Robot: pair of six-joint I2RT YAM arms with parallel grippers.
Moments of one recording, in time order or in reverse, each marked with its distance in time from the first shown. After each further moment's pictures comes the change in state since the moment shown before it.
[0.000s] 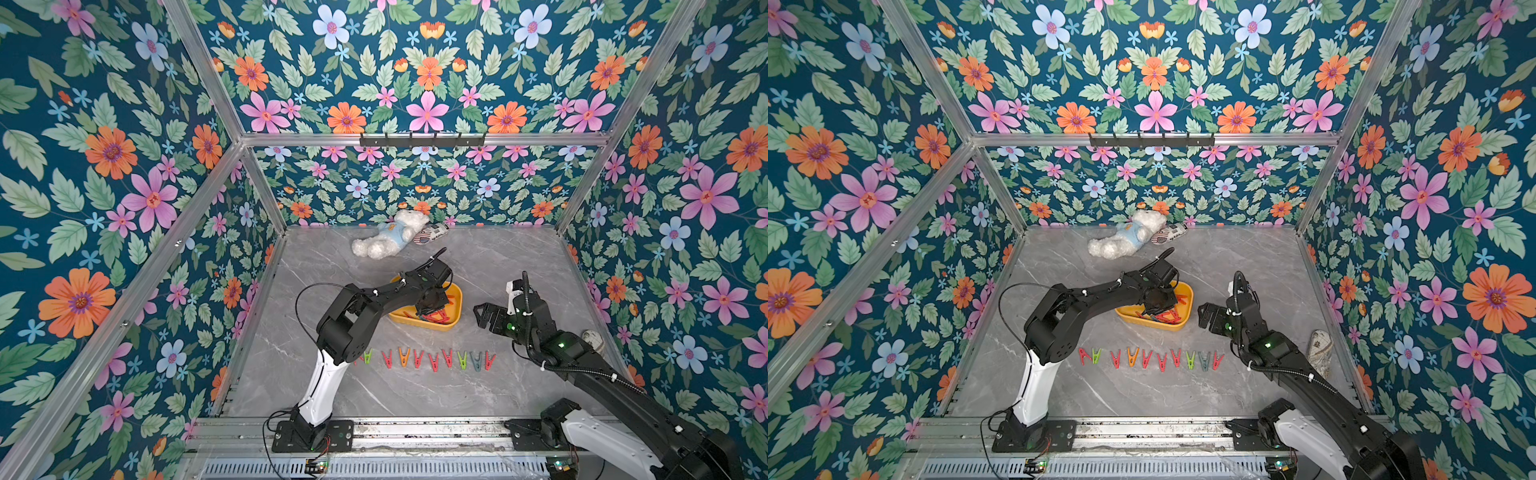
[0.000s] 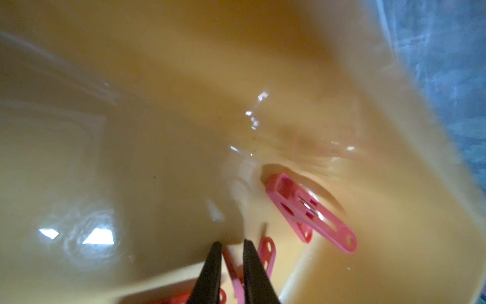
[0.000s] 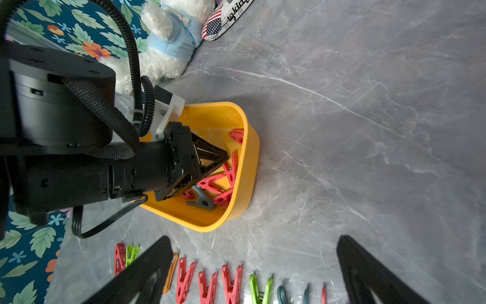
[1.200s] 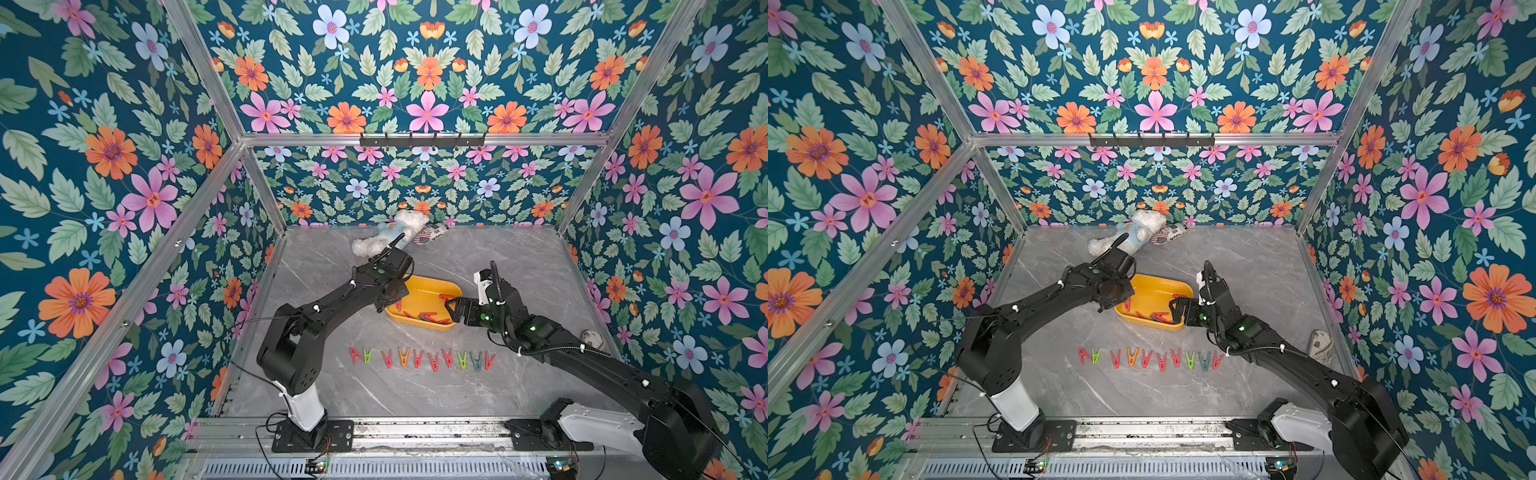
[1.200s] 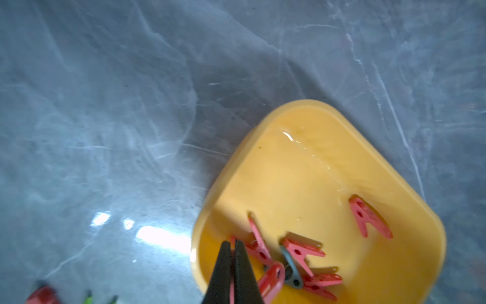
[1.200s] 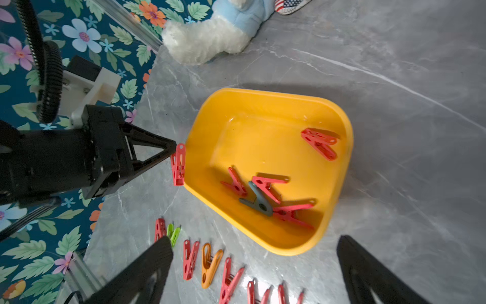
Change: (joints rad) left arm 0.182 -0.486 -0.316 -0.200 -0.218 0.070; right arm 0.166 0.293 0.153 0.191 -0.077 -0.022
